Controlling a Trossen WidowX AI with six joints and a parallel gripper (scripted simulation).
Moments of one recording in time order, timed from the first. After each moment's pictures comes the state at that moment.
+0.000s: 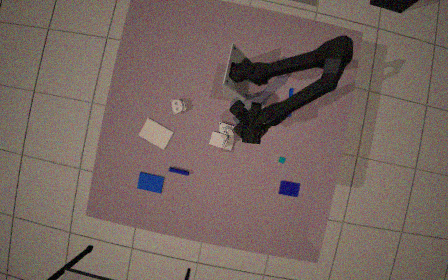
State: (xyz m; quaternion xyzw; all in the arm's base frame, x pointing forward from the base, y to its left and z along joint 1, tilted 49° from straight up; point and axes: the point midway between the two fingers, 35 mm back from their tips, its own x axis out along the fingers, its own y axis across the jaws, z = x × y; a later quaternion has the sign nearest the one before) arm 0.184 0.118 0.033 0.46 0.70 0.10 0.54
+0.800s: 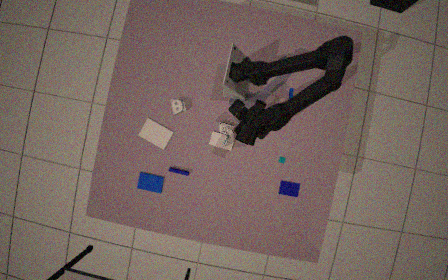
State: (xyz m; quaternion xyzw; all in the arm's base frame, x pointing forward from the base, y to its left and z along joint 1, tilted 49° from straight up) arm 0.189 0.085 0.060 0.45 0.69 0.12 0.55
